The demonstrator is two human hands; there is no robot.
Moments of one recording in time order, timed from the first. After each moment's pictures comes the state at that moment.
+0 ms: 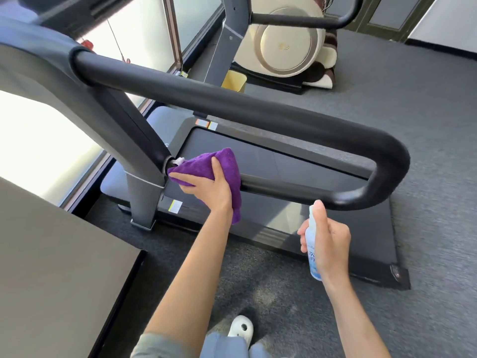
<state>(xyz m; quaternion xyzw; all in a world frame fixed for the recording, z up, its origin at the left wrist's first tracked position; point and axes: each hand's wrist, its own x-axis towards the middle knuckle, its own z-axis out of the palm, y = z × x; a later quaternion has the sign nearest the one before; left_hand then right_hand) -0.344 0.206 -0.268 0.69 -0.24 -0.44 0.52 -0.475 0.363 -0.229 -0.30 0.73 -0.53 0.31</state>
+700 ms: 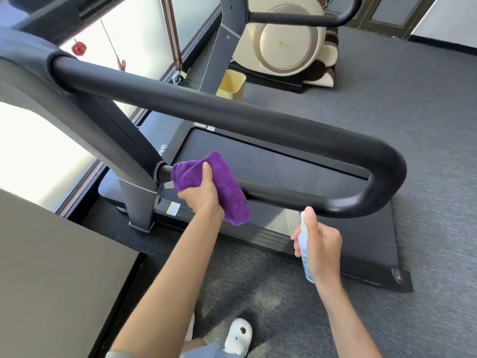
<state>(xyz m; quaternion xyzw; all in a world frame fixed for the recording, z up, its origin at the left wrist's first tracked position) -0.337 0.202 -0.248 0.68 -0.06 -0.54 0.50 -0.488 0.352 -0.247 -0.31 0.74 -0.50 0.32</state>
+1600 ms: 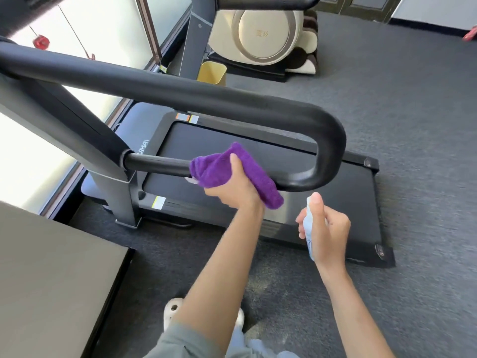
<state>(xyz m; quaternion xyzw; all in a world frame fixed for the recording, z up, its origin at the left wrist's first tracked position) -0.462 0.270 -0.227 0.62 0.01 -0.57 0.54 -0.543 0.396 -0.236 -0.32 0.73 -0.55 0.26</state>
